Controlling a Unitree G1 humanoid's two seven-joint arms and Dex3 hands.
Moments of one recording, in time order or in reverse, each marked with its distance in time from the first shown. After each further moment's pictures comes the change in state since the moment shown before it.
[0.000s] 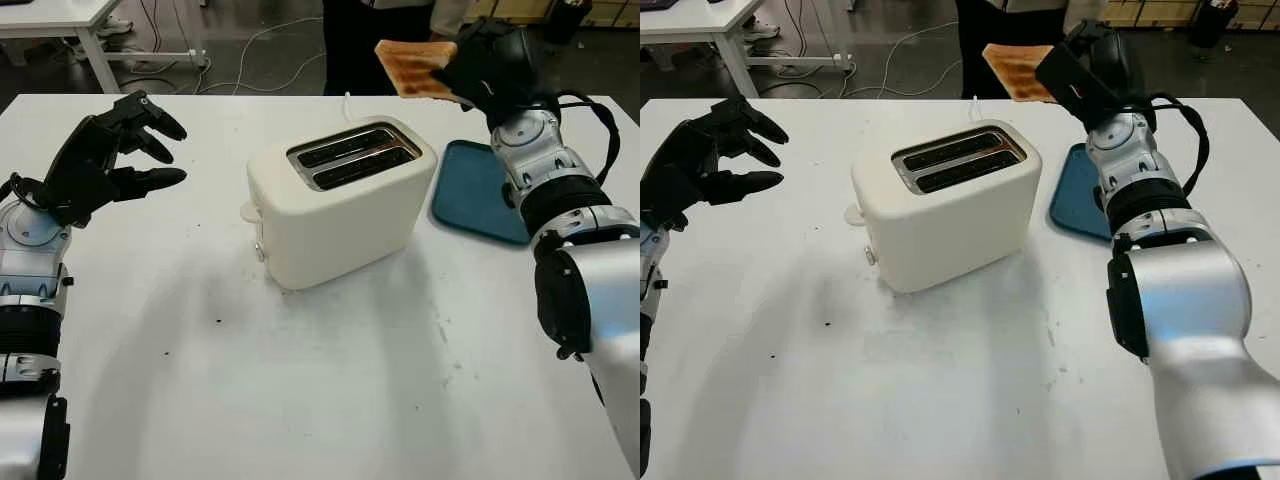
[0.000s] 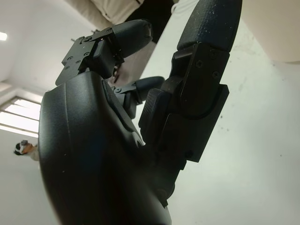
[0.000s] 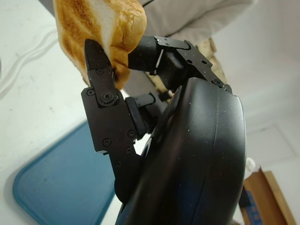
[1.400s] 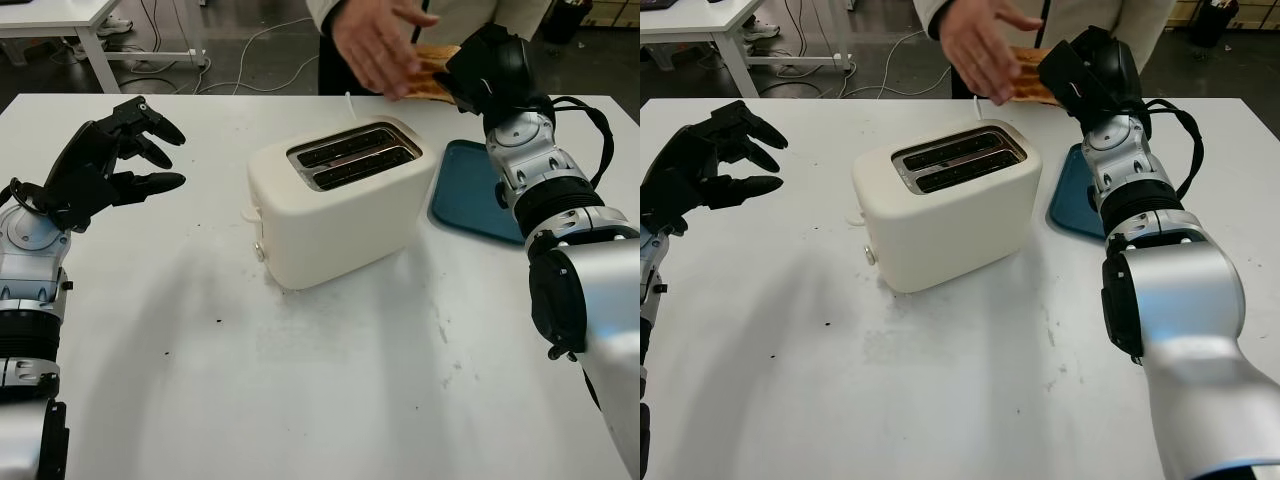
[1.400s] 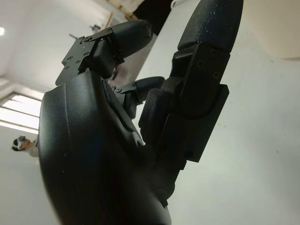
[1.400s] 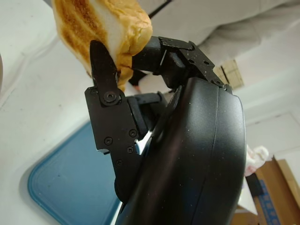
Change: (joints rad) left arm 0.017 0.000 0.003 -0.019 0.000 0.020 0.013; right arm 0.000 0.012 -0.003 0.002 0.015 0.035 -0.010
